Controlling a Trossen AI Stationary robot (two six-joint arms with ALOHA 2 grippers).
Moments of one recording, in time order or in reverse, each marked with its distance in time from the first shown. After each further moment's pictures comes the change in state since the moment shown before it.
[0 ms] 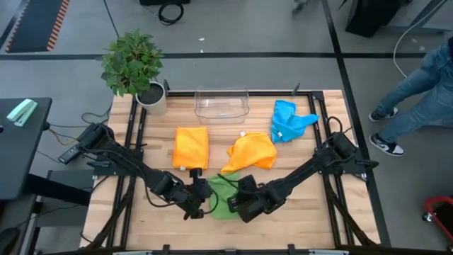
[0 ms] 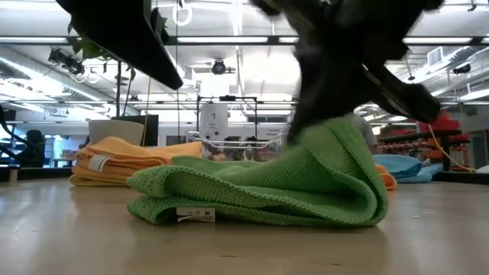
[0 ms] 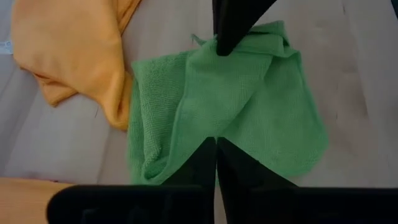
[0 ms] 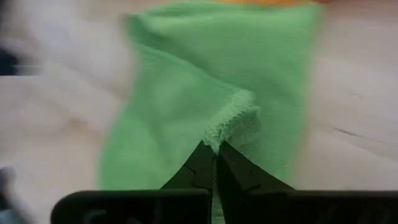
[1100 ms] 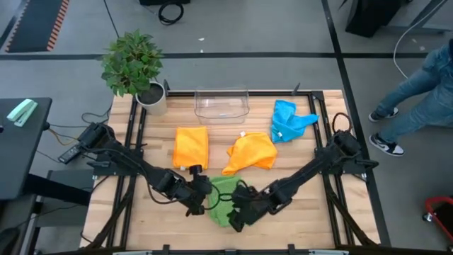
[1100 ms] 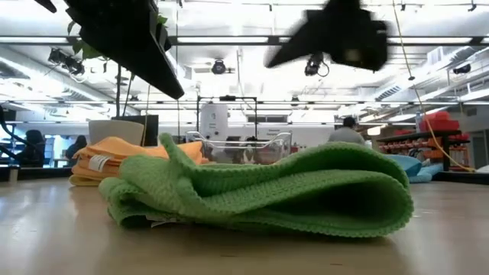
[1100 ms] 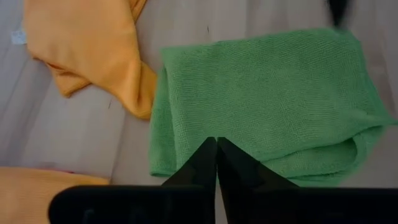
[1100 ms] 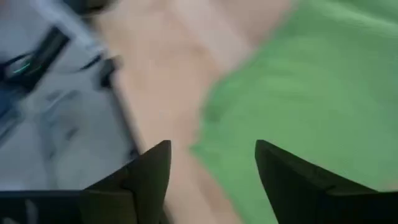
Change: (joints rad) left arm 0.032 0.000 0.000 -0.040 0.010 0.000; right arm 0.021 -0.054 0.041 0.210 -0.214 -0.509
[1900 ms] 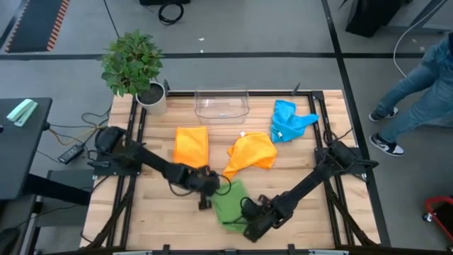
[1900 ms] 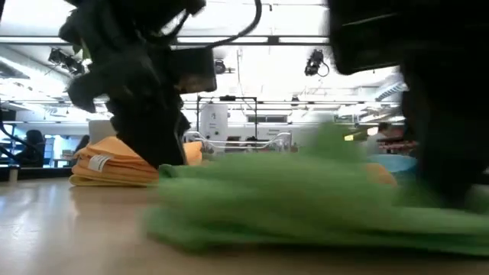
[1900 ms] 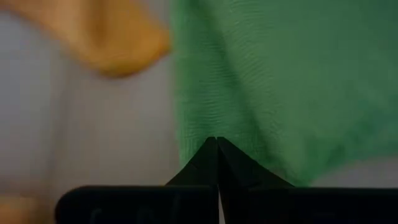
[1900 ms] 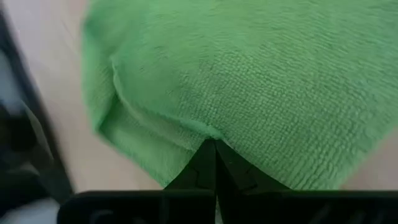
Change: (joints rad) left arm 0.163 0.181 -0.100 0.237 0.318 0.023; right arm 0.091 0.132 -0.080 -0.085 -0.073 0.030
